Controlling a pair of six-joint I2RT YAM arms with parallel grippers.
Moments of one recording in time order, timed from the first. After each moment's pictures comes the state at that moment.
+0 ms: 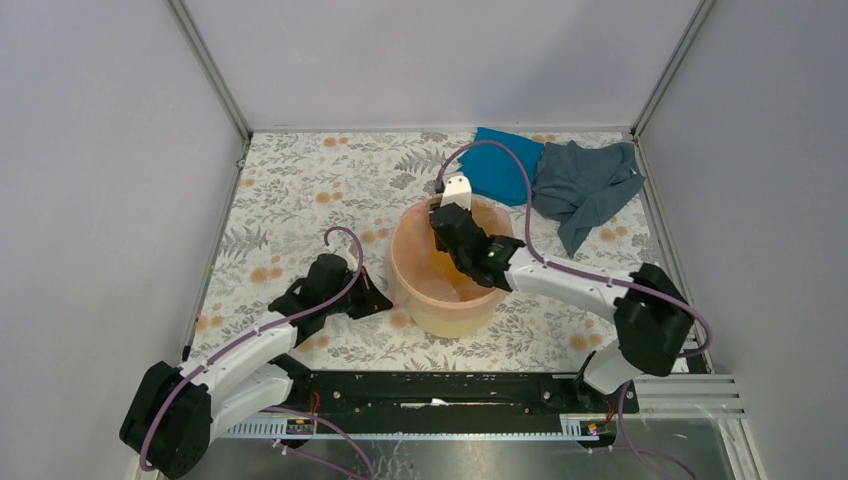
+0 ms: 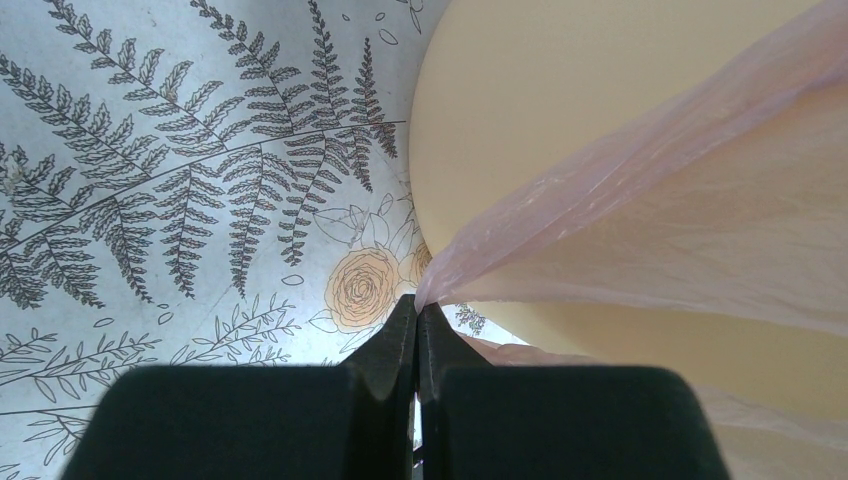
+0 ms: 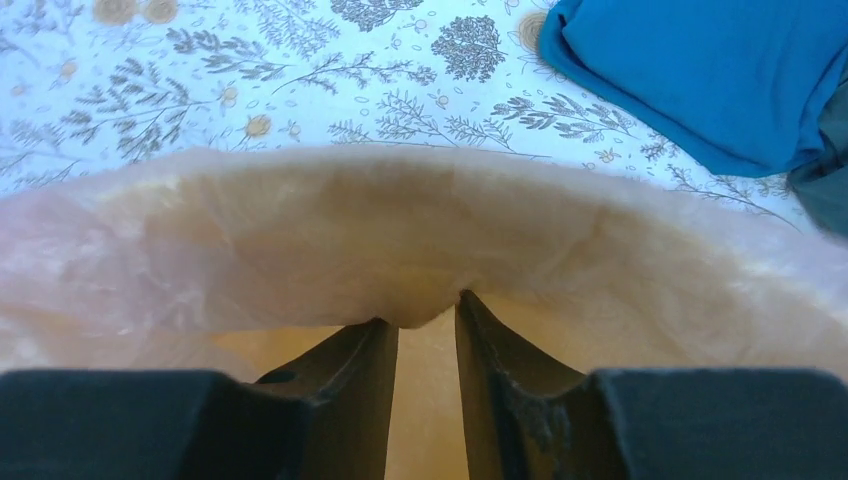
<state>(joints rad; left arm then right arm) -0.52 0.94 0.35 -0.13 0.28 -0.82 0.93 1.53 1.11 -0.17 0.57 0.37</state>
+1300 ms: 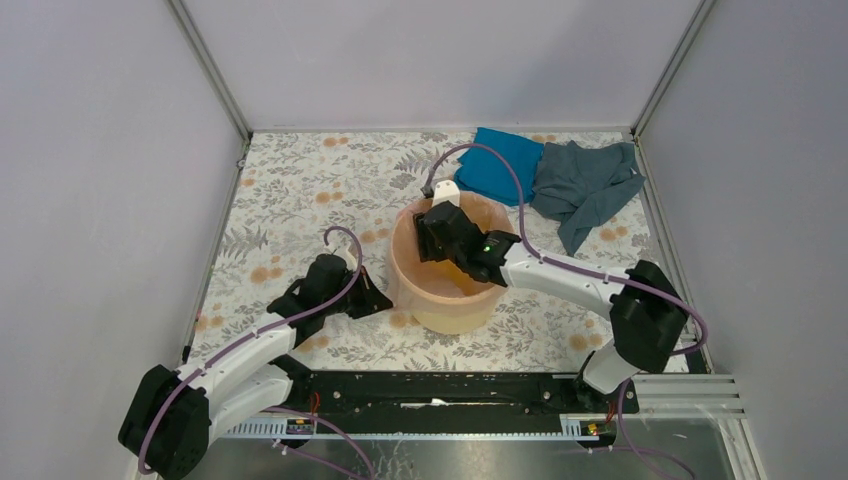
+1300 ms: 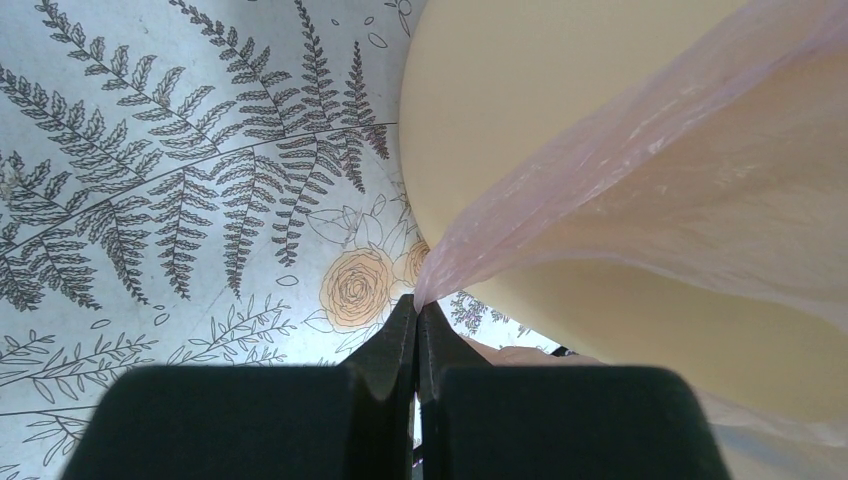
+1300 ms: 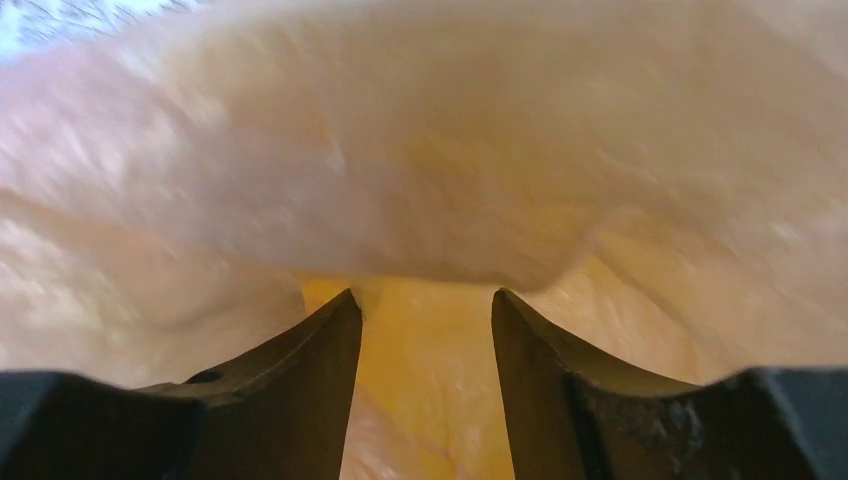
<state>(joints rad) -0.53 0.92 0.35 -0.13 0.28 -0.81 0.93 1.61 1.14 -0.17 0.34 0.44</state>
